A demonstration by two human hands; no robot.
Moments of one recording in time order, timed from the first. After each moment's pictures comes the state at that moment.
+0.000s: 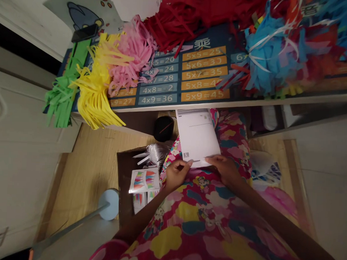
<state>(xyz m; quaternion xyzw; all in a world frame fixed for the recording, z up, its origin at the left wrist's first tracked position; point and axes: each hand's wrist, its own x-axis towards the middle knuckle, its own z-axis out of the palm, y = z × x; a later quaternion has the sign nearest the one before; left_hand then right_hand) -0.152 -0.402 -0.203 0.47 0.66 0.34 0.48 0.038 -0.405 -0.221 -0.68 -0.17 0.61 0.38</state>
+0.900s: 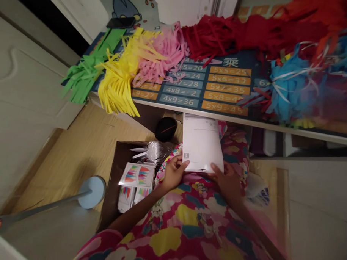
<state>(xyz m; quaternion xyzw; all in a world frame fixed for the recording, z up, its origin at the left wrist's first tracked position) -0.156 -0.396 -0.210 0.29 0.62 0.43 0.59 0.033 -0.403 -0.189 -0.73 -0.27 0.52 0.34</state>
